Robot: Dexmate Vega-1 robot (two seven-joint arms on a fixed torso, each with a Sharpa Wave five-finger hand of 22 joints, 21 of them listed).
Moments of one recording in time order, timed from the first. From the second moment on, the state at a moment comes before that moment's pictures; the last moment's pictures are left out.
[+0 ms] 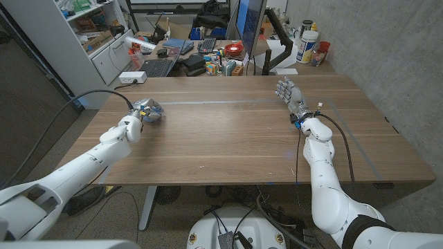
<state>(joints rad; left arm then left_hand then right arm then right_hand) 0.70 0.79 0.56 -1.35 0.49 0.31 0.19 1.15 -0.02 0.47 -0.16 0.18 0.85 -0.14 0.32 0.20 0.62 -0.13 0.33 0.31 0.59 -0.01 0.30 0.24 0.93 0.15 0.28 0.17 -0.69 0.17 0.43 -1.10 -0.17 0.29 0.52 0.19 0.00 0.36 -0.08 0.21 0.29 0.03 0.20 0.19 0.31 0.05 0.22 0.18 0.21 -0.01 0.19 0.18 0.22 -0.04 0.39 0.17</state>
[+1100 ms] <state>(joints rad) 0.72 0.81 0.54 -1.39 0.48 0.34 0.20 1.16 -0.02 0.46 -0.15 0.17 0.86 -0.14 0.31 0.20 0.62 -0.15 0.33 0.33 0.63 -0.04 0.30 0.25 0.94 0.13 0.26 0.17 -0.69 0.17 0.42 -1.11 -0.18 0.29 0.52 0.19 0.00 0.36 -0.08 0.21 0.29 0.03 0.20 0.19 0.31 0.05 0.22 0.18 0.22 -0.01 0.19 0.18 0.23 -0.03 0.38 0.17</state>
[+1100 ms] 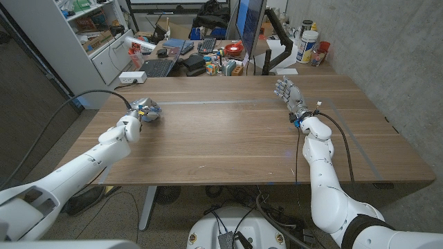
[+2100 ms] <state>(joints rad) 0.74 0.82 0.51 -1.44 0.49 0.36 0.22 1.23 0.04 0.46 -0.14 0.17 0.88 -0.14 0.31 0.20 0.63 -0.15 0.32 0.34 0.65 -0.06 0.29 0.25 0.98 0.09 0.25 0.17 -0.69 0.17 0.41 -1.12 -0.18 0.29 0.52 0.19 0.00 0.36 -0.08 0.21 0.29 0.03 0.20 0.19 0.31 0.05 0.22 0.18 0.22 -0.01 0.19 0.18 0.23 -0.03 0.38 0.17</state>
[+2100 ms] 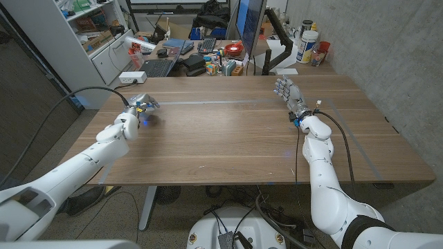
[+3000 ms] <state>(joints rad) 0.77 0.84 0.47 -1.53 0.51 0.38 0.24 1.24 0.05 0.46 -0.14 0.17 0.88 -0.13 0.31 0.20 0.65 -0.15 0.32 0.35 0.65 -0.06 0.28 0.25 0.98 0.09 0.24 0.17 -0.70 0.17 0.41 -1.14 -0.17 0.30 0.52 0.19 0.01 0.36 -0.08 0.21 0.29 0.03 0.20 0.19 0.31 0.05 0.22 0.18 0.22 -0.01 0.19 0.18 0.24 -0.03 0.37 0.17</state>
